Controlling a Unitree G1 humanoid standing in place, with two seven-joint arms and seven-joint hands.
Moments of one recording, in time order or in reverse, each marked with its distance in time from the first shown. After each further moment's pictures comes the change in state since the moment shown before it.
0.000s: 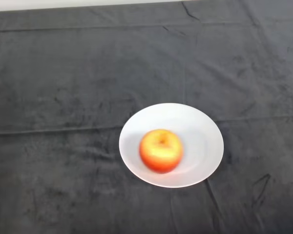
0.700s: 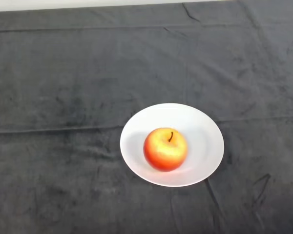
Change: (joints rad) left arm -0.008 0.001 0.083 0.076 -0.015 -0.047 0.085; right arm 0.000 0.000 0.000 0.000 0.000 0.000 0.000
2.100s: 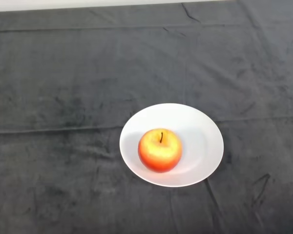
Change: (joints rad) left arm -0.012 -0.001 0.002 0.029 0.001 -0.013 -0.024; right arm 0.000 0.000 0.000 0.000 0.000 0.000 0.000
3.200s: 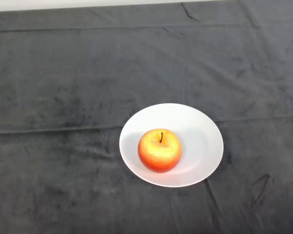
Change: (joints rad) left arm -0.024 0.000 0.001 0.000 0.007 0.000 -0.021; right arm 0.000 0.000 0.000 0.000 0.000 0.000 0.000
